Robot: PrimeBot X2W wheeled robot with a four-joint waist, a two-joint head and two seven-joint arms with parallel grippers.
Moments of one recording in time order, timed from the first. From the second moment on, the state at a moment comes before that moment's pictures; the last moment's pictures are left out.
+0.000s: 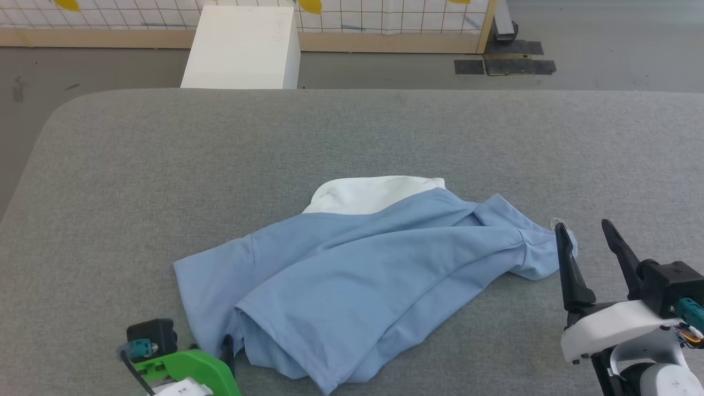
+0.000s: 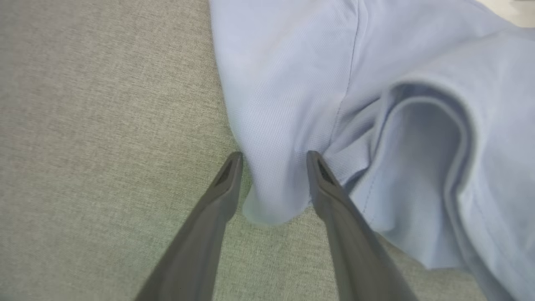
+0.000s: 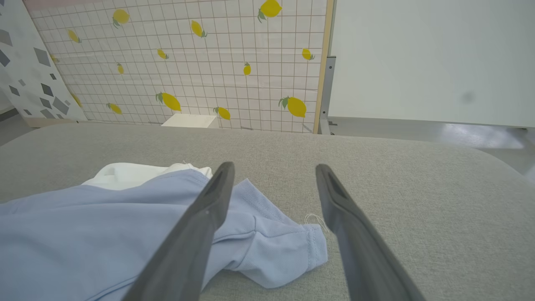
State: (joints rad) left arm 0.14 0.12 -0.08 -0.08 -0.36 0.19 0.42; right arm 0.00 -0.05 -0.08 -0.07 0.08 0.13 -0.01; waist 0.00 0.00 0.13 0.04
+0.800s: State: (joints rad) left arm -0.13 0.34 -0.09 0.17 -0.29 0.01 0.28; right arm 0.00 -0.05 -0.06 -0.10 0.08 0.13 0.04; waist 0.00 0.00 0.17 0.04
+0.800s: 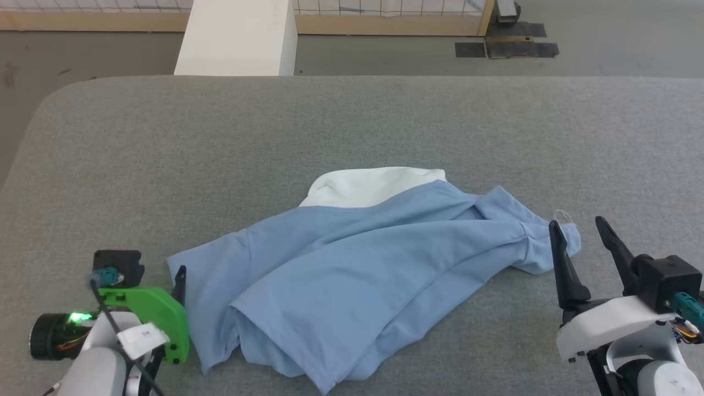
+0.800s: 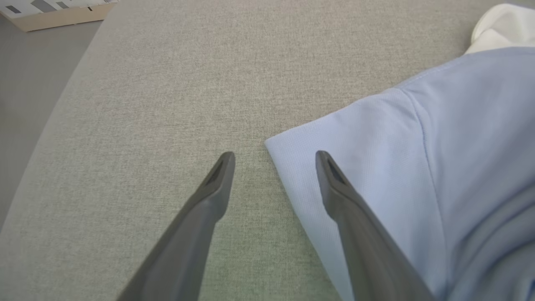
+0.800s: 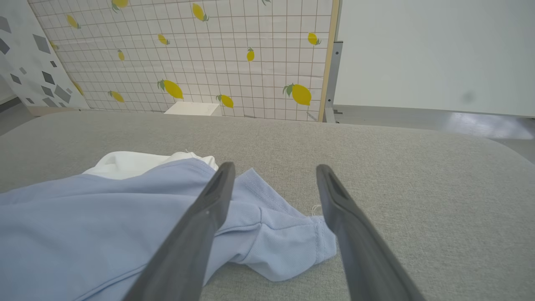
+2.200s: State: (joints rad) left arm -0.21 0.25 0.01 0.22 -0.36 0.18 0.14; right arm -0.12 -0.10 0.13 -0.05 0.07 0.13 0.15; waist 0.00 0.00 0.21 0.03
